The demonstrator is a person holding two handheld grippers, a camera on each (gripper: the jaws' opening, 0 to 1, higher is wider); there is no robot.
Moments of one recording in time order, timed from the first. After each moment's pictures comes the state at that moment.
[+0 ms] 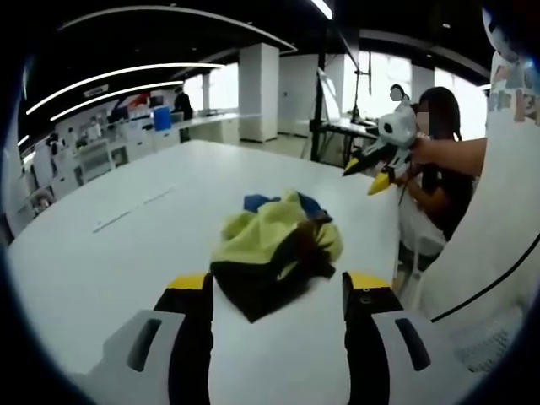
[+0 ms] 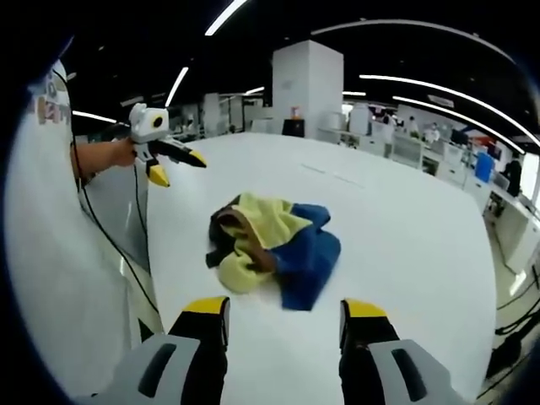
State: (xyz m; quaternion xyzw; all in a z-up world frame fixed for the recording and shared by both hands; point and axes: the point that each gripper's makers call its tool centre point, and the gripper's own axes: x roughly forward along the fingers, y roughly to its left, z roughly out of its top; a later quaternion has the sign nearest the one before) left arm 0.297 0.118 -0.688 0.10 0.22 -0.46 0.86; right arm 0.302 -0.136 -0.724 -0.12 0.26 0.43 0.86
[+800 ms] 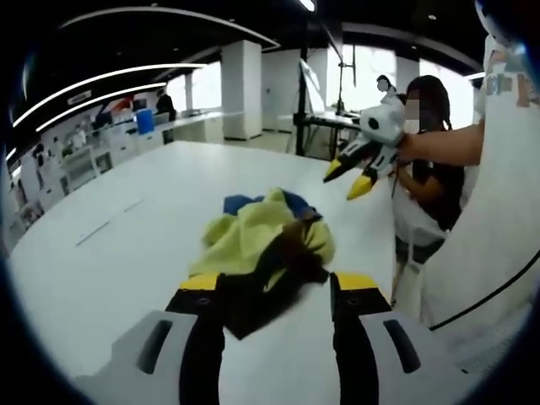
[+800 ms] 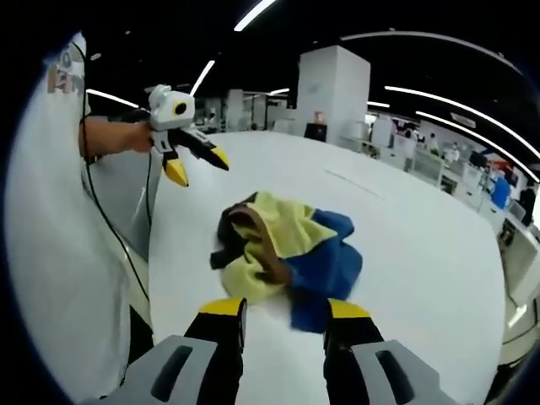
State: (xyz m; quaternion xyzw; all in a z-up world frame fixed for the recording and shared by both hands) left arm 0.305 0.090 -0.705 0.13 0.22 -0.49 0.83; right arm 0.310 -0.103 -0.738 -0.18 0.23 0.47 0.83
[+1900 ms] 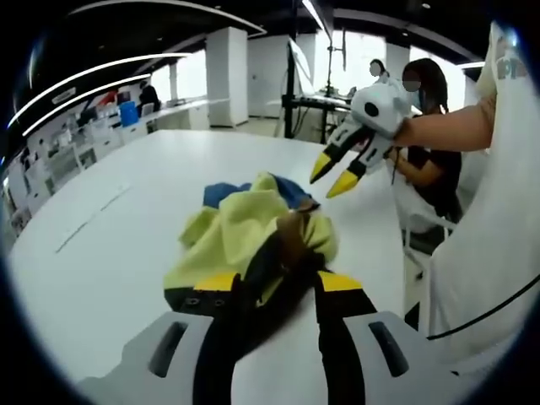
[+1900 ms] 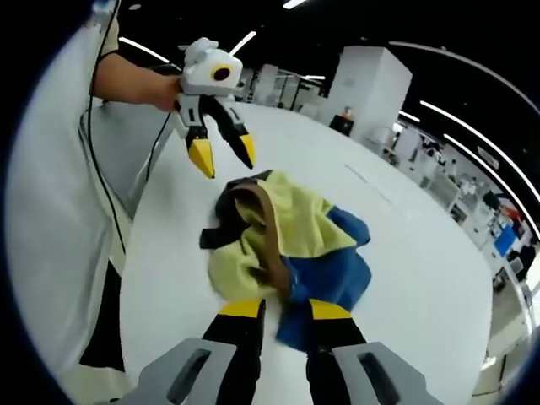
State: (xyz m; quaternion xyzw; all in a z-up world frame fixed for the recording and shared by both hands) left arm 0.323 0.060 -0.738 0.15 0.25 -0.52 0.81; right arm 0.328 -0.084 -0.759 -0.29 0.21 0.49 0.80
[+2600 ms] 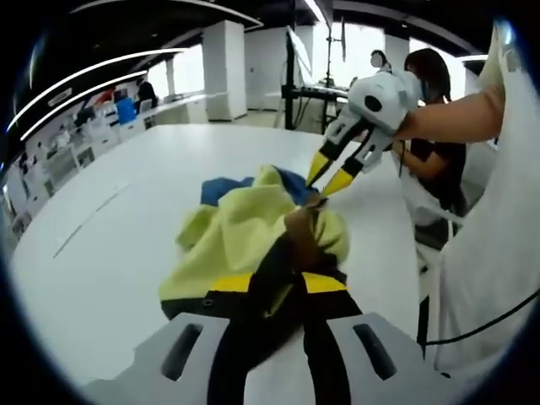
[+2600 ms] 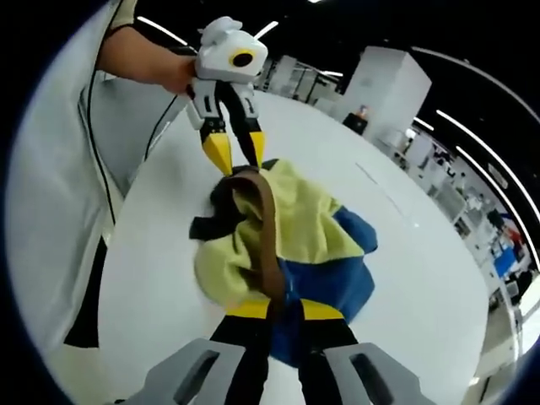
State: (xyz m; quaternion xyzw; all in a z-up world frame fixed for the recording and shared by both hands) left arm 0.333 0.050 -0.750 0.17 0.26 -0.51 0.80; right arm 0.341 -0.075 -0.773 -0.34 0.21 0.50 0.77
